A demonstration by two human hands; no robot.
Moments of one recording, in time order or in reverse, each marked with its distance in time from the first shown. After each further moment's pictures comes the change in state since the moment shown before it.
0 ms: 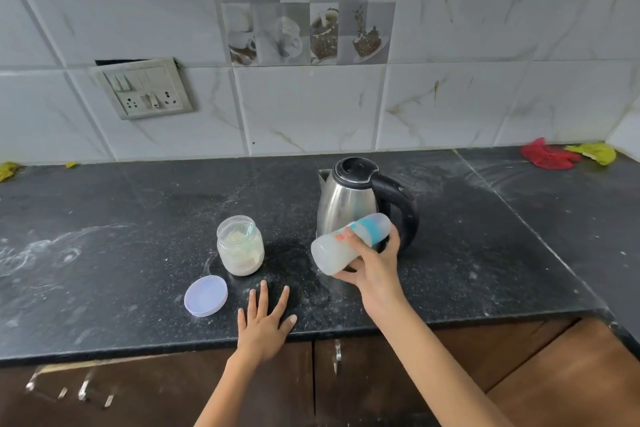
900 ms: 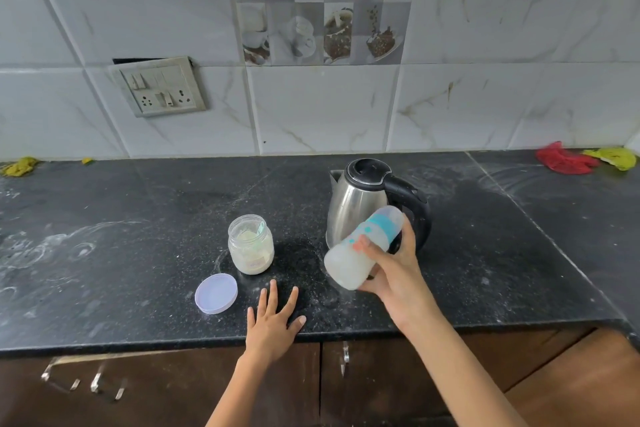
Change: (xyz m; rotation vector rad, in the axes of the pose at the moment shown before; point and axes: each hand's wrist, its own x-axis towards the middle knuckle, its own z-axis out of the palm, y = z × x) left_hand -0.002 -0.004 0.000 -0.001 0.060 0.013; right_hand -0.015 -0.025 -0.004 -0.060 -0.146 0.010
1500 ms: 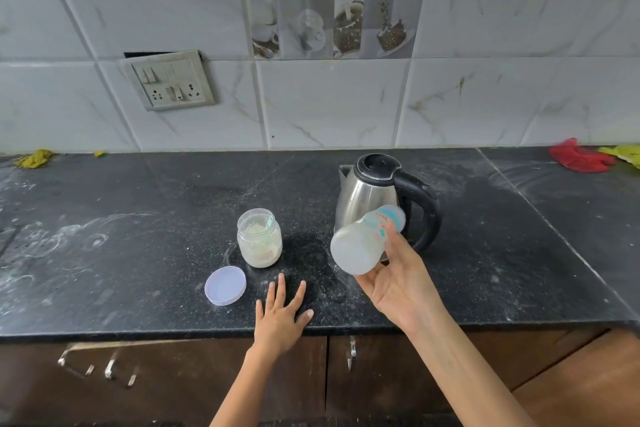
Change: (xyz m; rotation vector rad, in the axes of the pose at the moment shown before) left_hand -0.001 0.001 0.001 -0.014 0.005 -0.003; right_hand -0.002 -0.001 0.009 0.475 0.036 0.215
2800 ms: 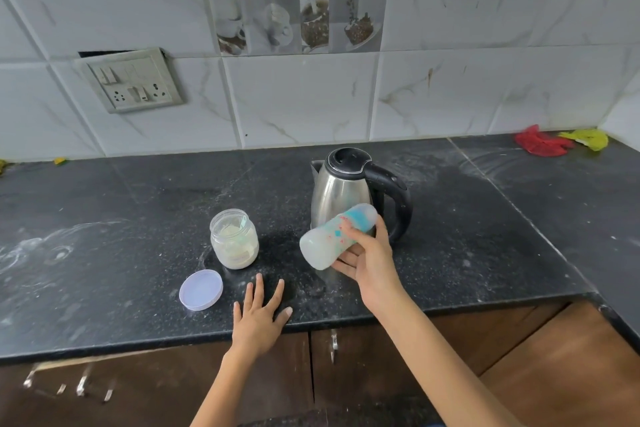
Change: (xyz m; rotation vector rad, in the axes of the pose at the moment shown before) left_hand 0.001 0.000 0.002 0.007 -0.004 0.001; right_hand 0.021 0.004 -0.018 -0.459 0.117 -0.200
